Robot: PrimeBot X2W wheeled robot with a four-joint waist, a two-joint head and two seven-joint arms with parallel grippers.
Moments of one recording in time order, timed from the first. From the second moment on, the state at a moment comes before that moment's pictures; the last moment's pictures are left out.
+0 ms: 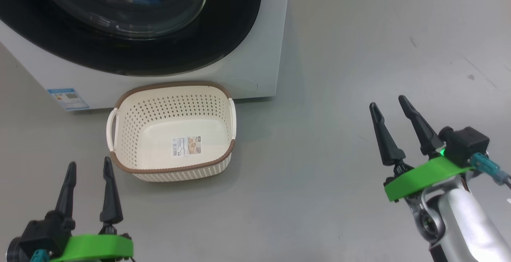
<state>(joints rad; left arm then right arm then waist) -0.02 0.06 0.06 0.09 -0.17 -0.13 -0.25 -0.23 -0.12 0.15 0.24 0.29 0.13 -0.26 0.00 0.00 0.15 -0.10</state>
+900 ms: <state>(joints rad) 0.06 0.06 0.07 0.09 -0.14 -0.10 -0.25 -0.10 -0.09 0.10 0.20 0.24 0.13 -0.26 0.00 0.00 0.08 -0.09</state>
